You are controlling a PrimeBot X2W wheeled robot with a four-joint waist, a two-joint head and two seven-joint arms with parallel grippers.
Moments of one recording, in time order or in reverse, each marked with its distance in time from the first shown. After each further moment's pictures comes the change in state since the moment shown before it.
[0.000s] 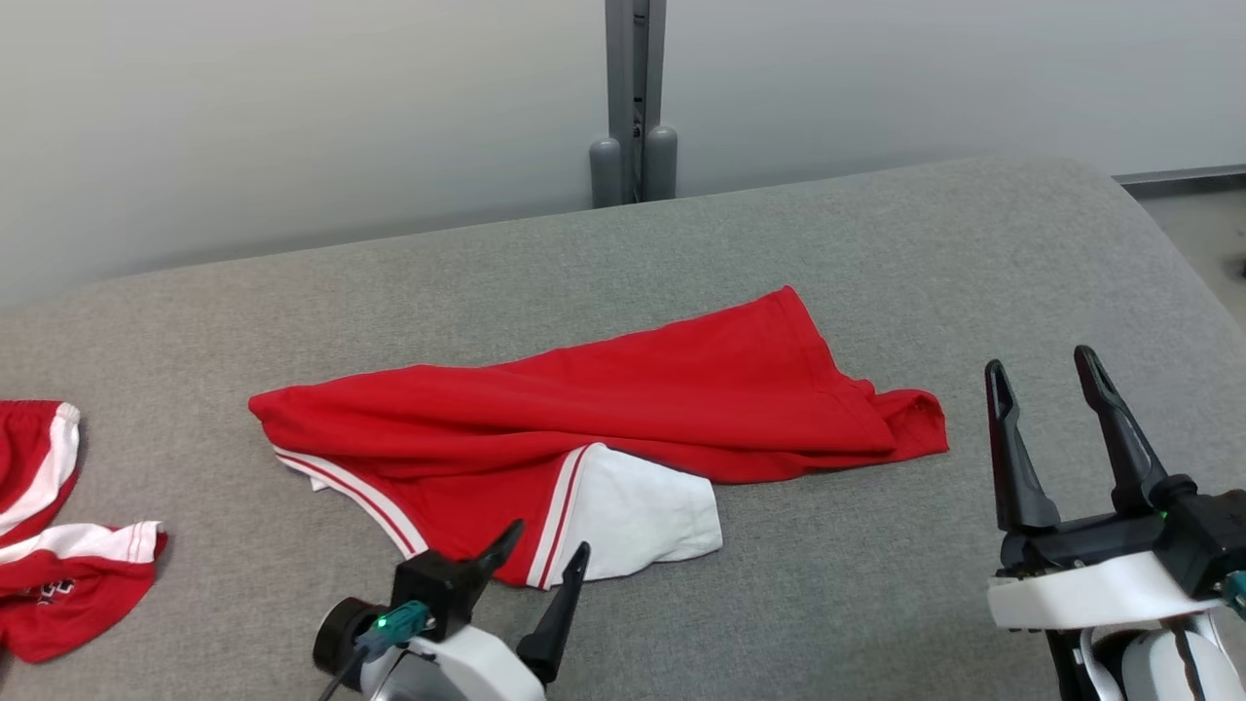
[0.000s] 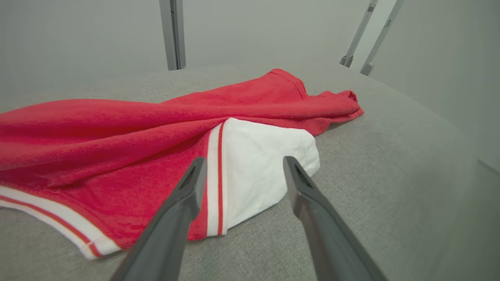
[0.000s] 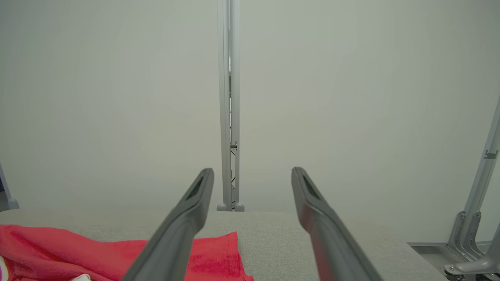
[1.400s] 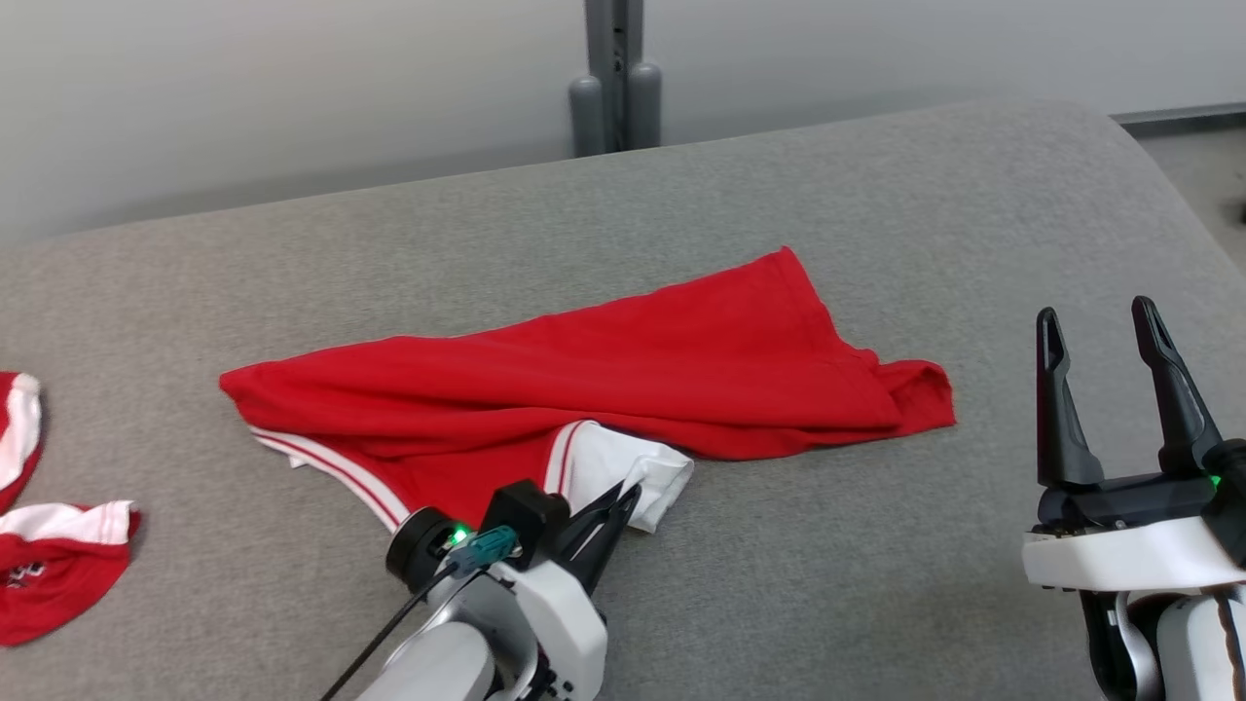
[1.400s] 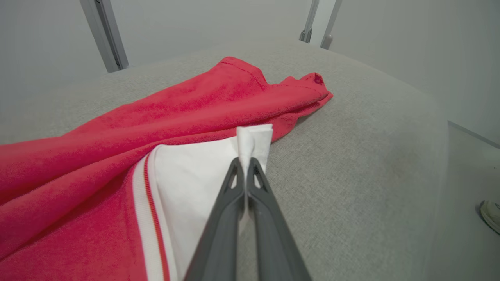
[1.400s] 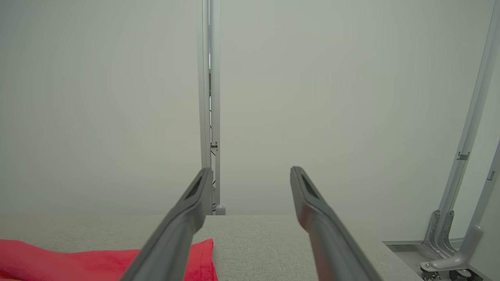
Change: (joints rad) left arm -0.295 -0.022 -0.297 0.229 -0.060 -0.027 -0.037; right arm -0.064 0.000 -0.055 -0.021 -0.015 0.000 0.000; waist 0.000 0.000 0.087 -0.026
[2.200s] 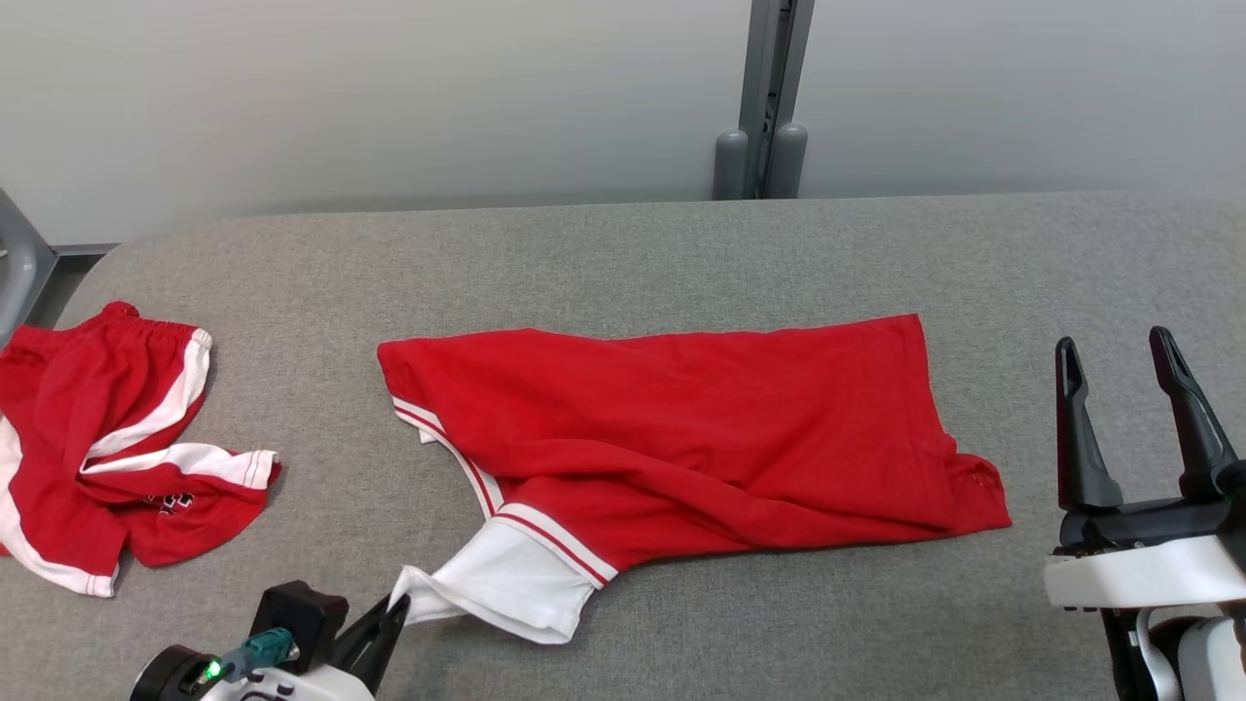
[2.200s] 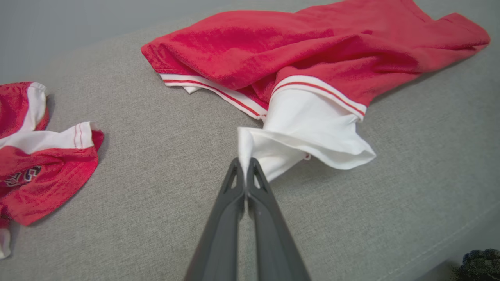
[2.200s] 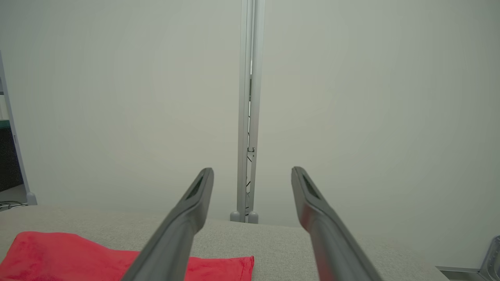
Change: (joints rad) left arm 0.375 0.443 0.173 -0.543 -0.095 0.221 0.303; right arm 0.039 -0.031 -0.026 0.026 0.002 0.000 0.000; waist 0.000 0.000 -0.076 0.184
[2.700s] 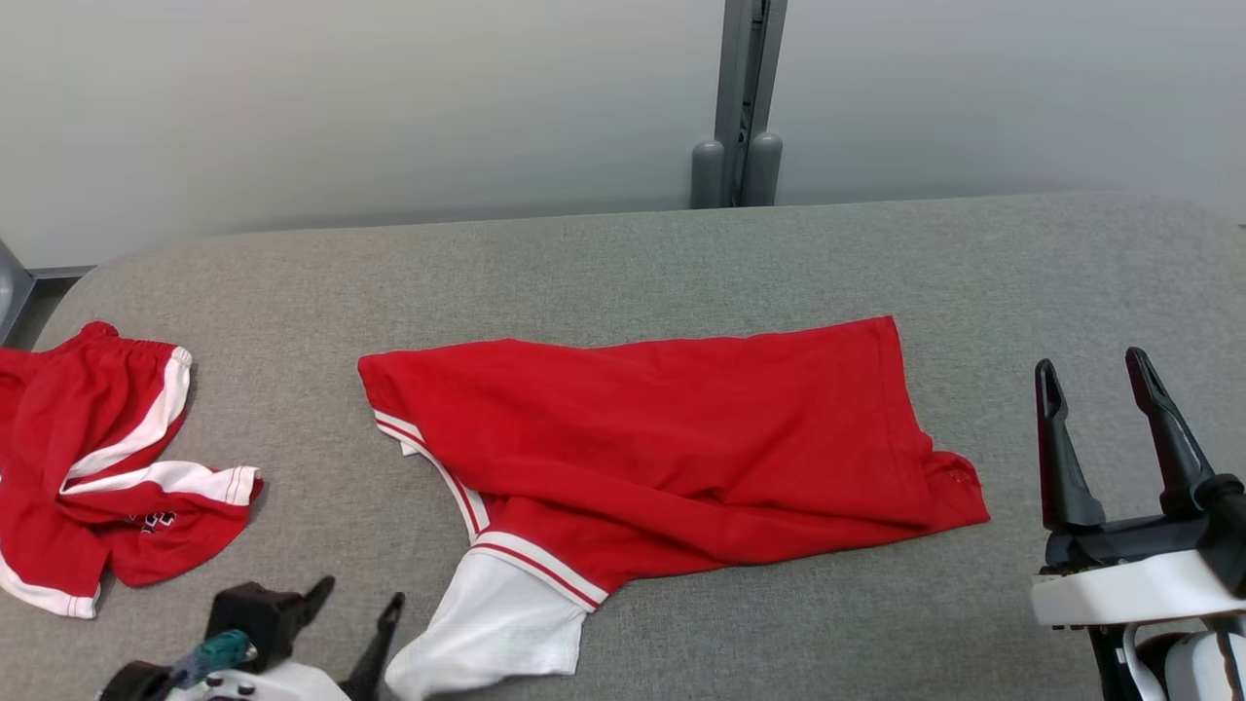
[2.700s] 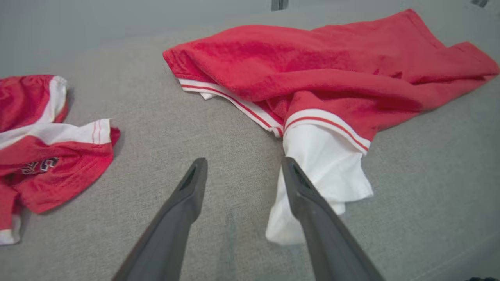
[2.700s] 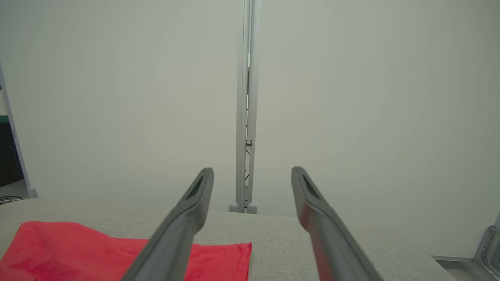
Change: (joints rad) left arm 0.054 -0.005 0.041 -0.020 -0.049 0.055 -0.008; right arm 0.017 -0.001 0.019 0.021 0.006 0.000 0.000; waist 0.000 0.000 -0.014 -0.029
